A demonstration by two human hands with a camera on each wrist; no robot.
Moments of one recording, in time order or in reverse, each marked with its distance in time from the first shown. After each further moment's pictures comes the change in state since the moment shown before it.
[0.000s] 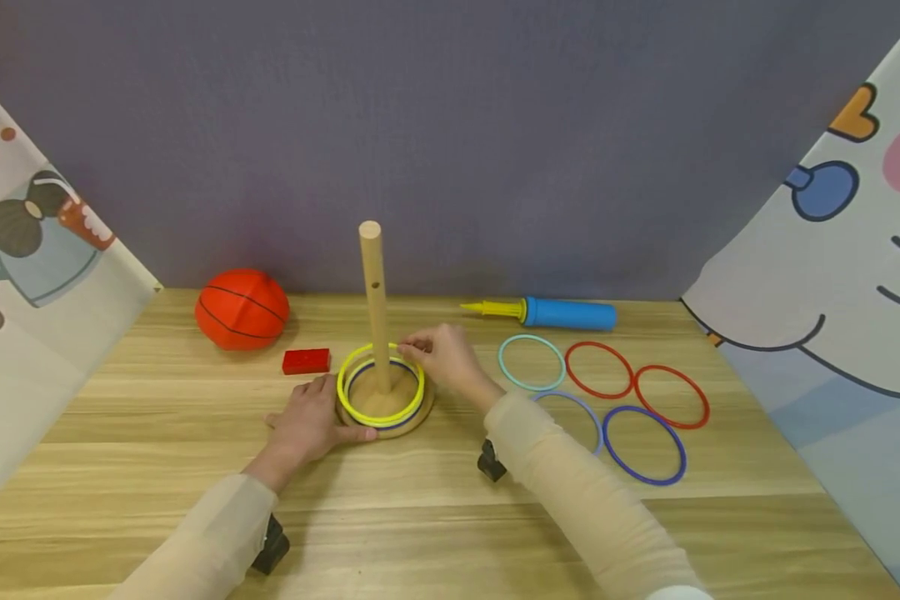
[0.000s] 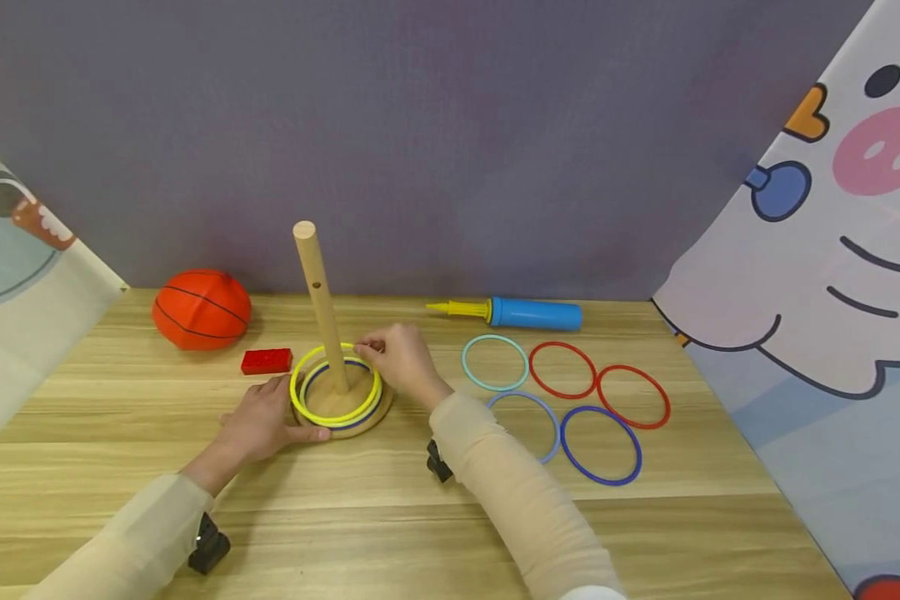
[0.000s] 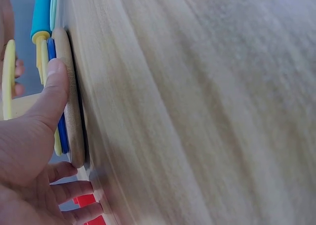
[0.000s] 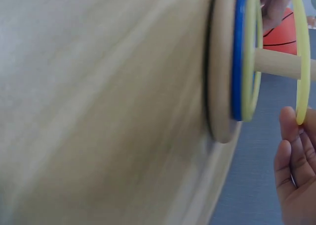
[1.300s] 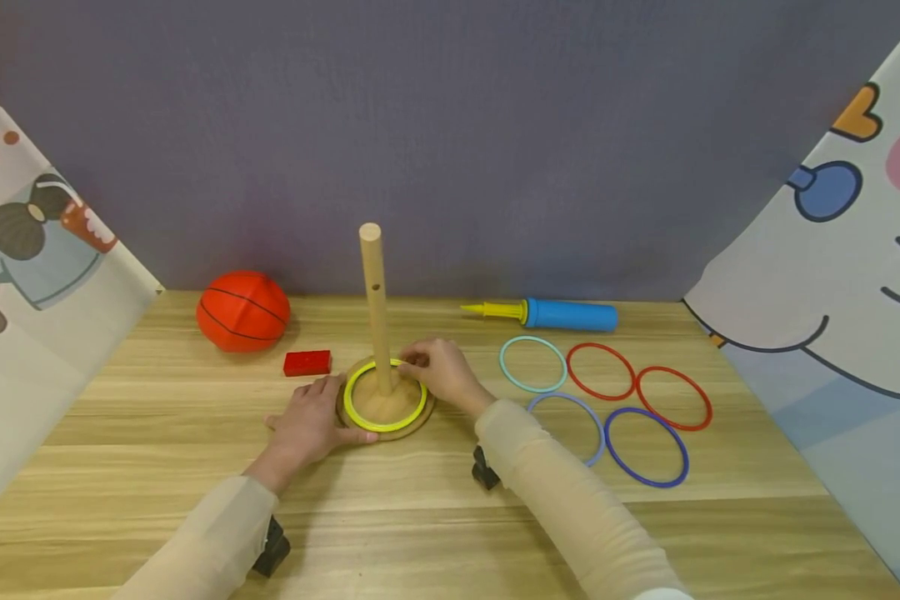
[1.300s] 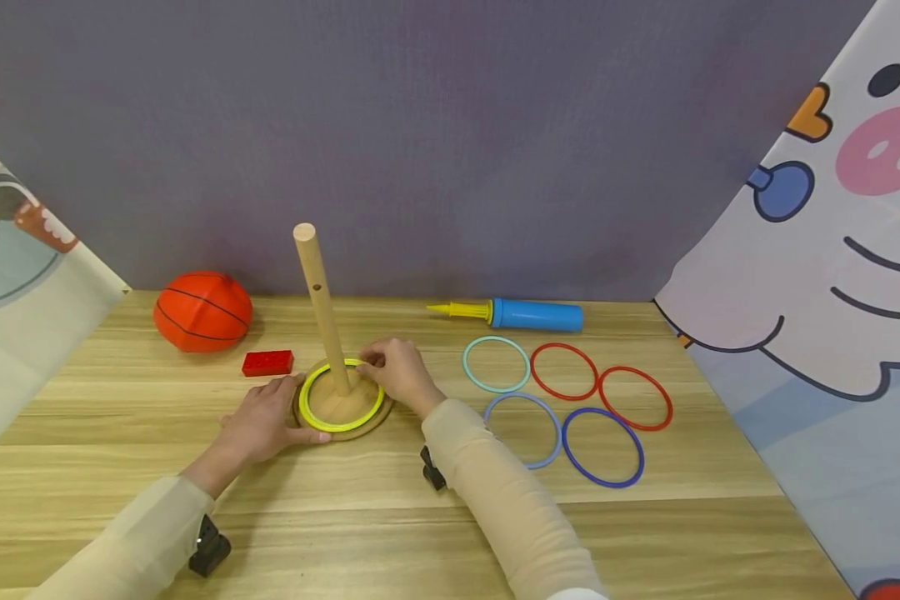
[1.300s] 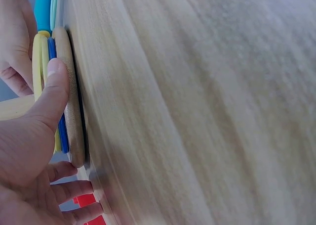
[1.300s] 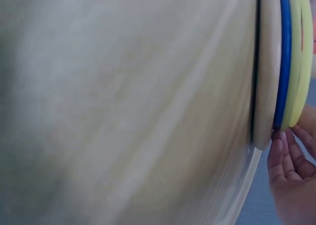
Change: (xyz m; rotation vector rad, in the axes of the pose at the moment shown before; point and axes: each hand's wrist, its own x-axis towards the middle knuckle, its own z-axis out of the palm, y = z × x) left_hand 0.001 0.000 0.001 -0.006 0.018 0.005; right_hand 0.000 0.020 0.022 -0.018 -0.069 0.027
